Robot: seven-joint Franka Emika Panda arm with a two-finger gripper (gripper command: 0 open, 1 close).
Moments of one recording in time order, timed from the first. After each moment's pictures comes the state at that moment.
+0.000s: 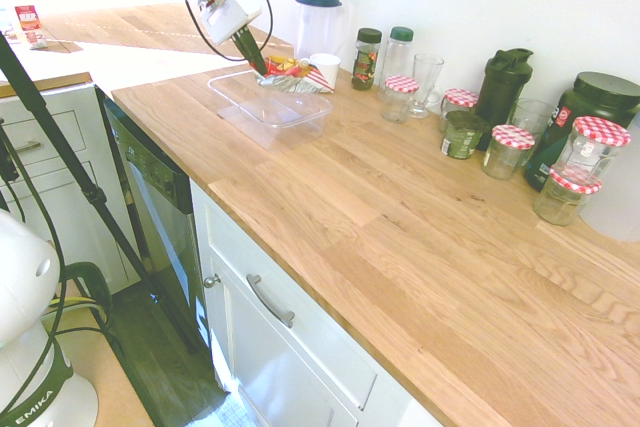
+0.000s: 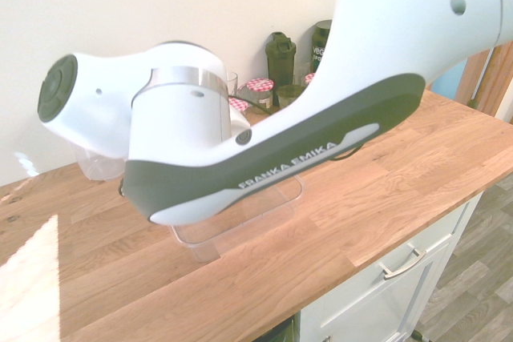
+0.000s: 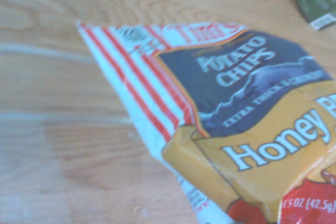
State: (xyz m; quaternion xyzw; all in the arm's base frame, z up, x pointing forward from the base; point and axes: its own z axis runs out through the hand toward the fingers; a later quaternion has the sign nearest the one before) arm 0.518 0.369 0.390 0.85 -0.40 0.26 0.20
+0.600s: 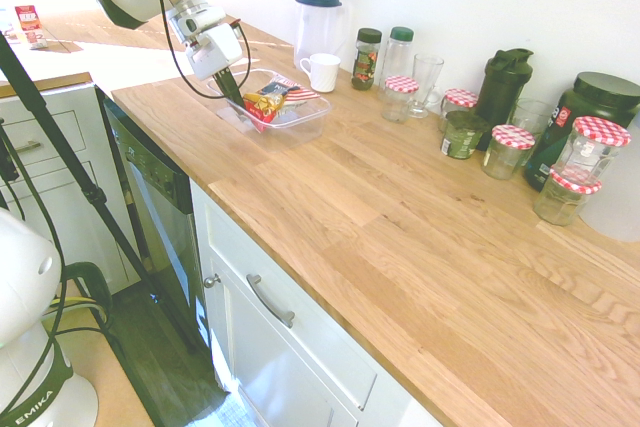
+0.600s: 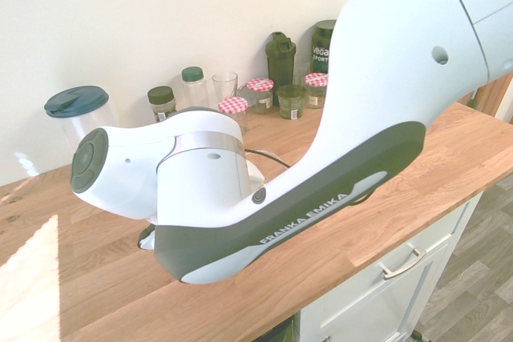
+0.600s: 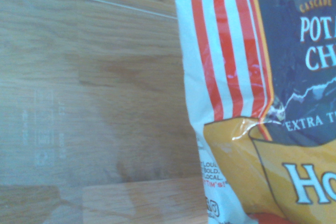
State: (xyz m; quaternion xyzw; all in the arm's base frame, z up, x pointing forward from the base) arm 0.491 0.371 0.336 0.86 -0.41 0.23 0.20
